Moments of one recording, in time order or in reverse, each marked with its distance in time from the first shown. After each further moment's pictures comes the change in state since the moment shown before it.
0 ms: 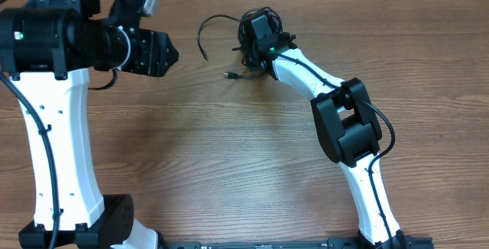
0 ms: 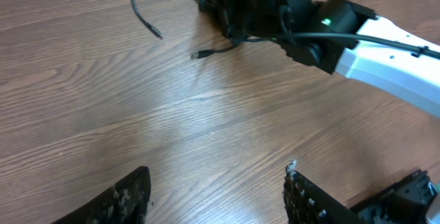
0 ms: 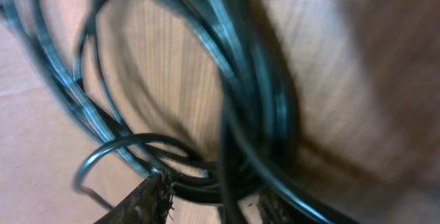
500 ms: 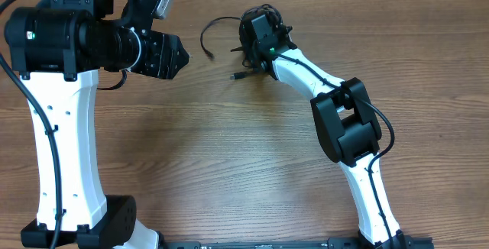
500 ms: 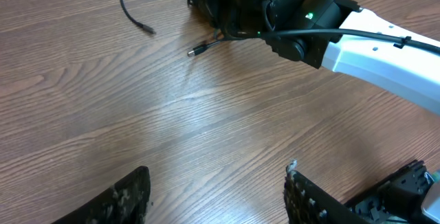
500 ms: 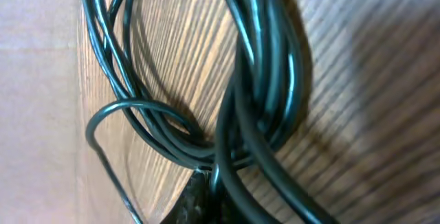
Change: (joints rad) left arm -0.040 0.000 0.000 0.000 0.000 0.000; right arm -0.002 0.004 0.000 0.016 0.005 -0.244
